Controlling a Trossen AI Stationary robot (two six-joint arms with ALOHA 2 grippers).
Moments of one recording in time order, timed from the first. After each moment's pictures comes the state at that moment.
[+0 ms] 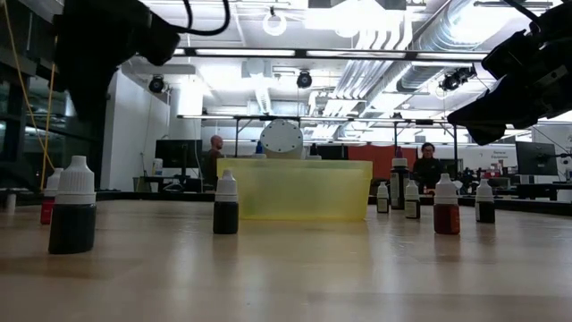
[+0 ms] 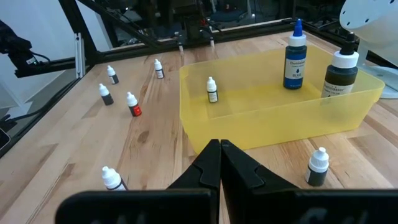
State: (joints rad) left arm -0.30 1.47 1.15 -1.19 -0.03 -1.08; right arm -0.01 0.26 0.01 0.03 0.00 0.17
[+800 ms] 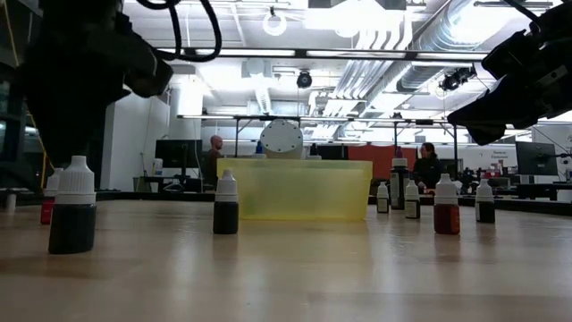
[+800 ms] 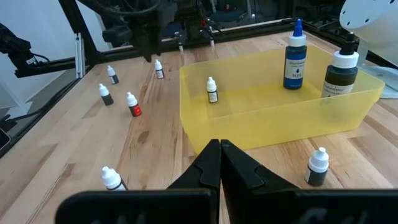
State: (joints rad) left arm -0.39 1.64 1.12 -1.05 -0.01 -1.34; right arm -0.01 0.26 0.01 0.03 0.00 0.17
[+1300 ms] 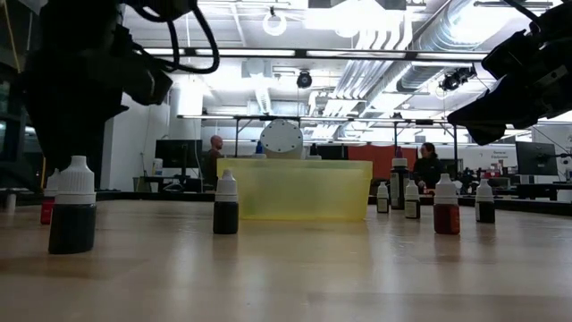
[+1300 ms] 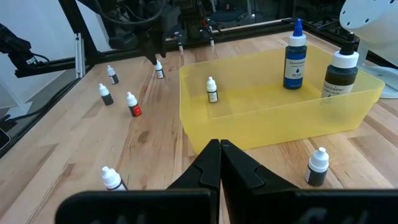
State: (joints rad) left arm -0.39 1.67 1.11 -1.07 -0.03 -1.34; right arm -0.01 0.26 0.01 0.03 0.00 0.17
